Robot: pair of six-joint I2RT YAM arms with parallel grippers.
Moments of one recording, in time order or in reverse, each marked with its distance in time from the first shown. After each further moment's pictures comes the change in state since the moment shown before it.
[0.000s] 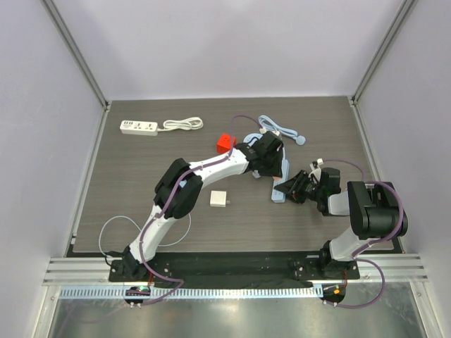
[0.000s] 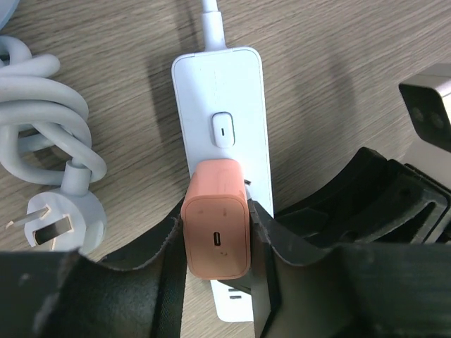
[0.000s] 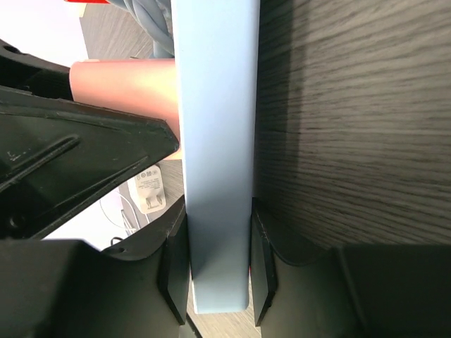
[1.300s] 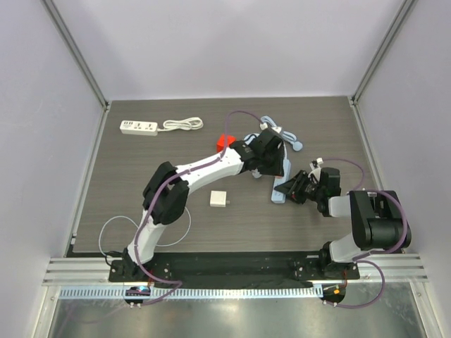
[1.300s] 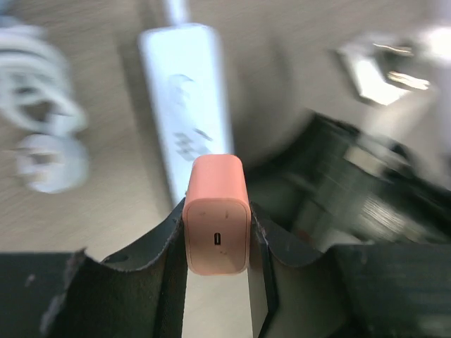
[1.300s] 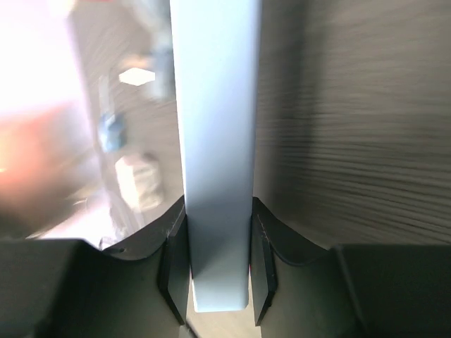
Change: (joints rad) left arm -0.039 -0.133 -0.056 -0.058 -0.073 0.010; right arm 0.026 -0.102 -0.005 -0.063 -0.005 -0.026
